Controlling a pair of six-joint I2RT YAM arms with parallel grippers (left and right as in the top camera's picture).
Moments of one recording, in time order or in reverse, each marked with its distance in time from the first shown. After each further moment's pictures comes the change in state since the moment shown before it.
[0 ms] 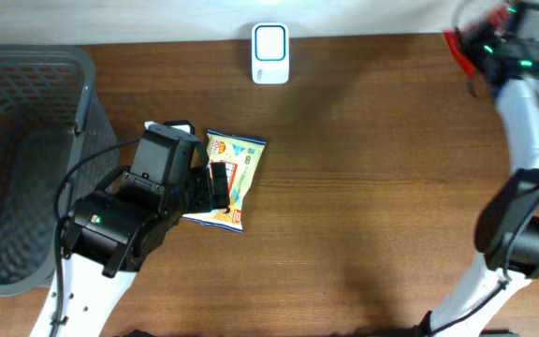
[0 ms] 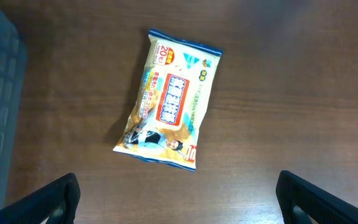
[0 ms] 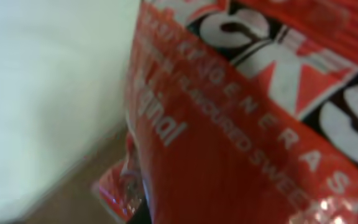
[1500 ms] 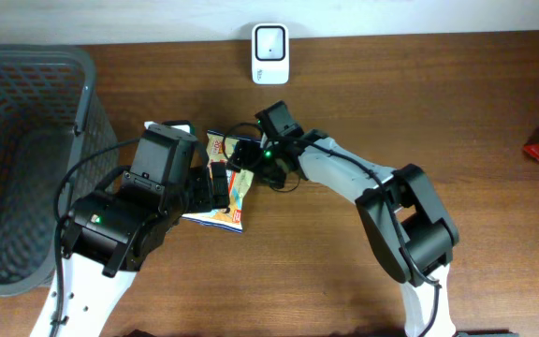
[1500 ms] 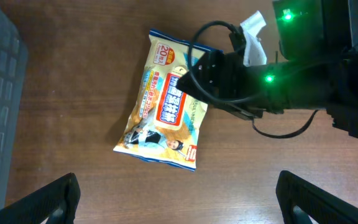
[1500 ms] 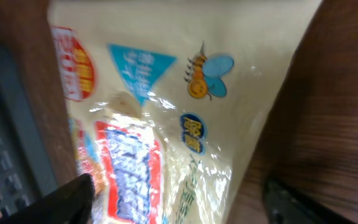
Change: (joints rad) left arm 0.000 0.000 0.000 0.002 0.000 0.000; right arm 0.890 0.080 -0.363 0.116 -0.384 0.332
